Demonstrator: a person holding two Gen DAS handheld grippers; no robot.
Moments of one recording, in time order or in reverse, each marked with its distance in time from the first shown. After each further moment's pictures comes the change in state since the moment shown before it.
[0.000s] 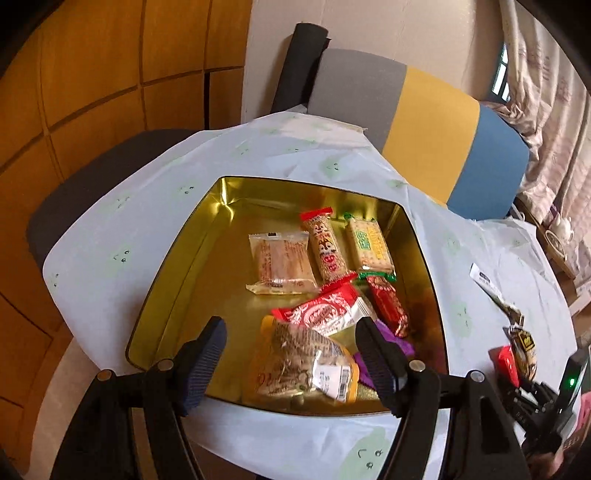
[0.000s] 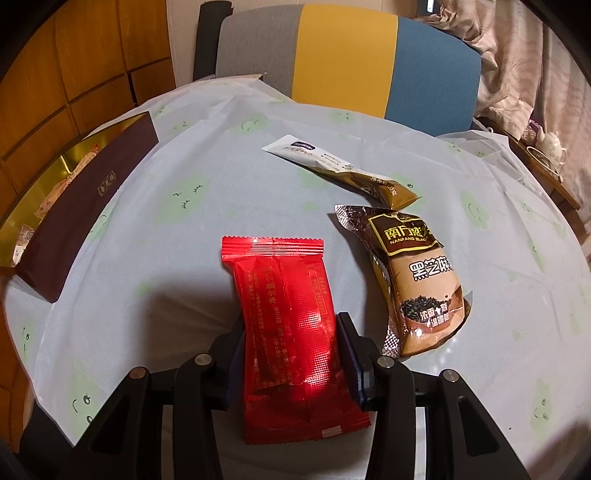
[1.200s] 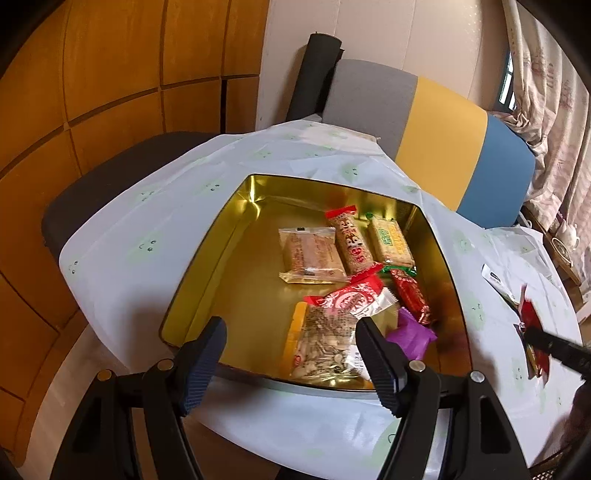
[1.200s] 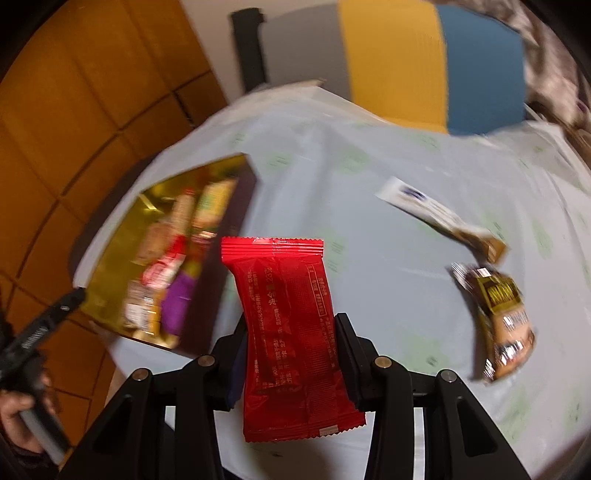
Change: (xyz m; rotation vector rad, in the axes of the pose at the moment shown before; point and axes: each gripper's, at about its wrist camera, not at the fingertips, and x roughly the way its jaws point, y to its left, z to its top) left arm -0.008 0.029 -0.021 -0.029 -0.043 0.034; right arm -0.058 0.082 0.072 0.025 0.015 0.329
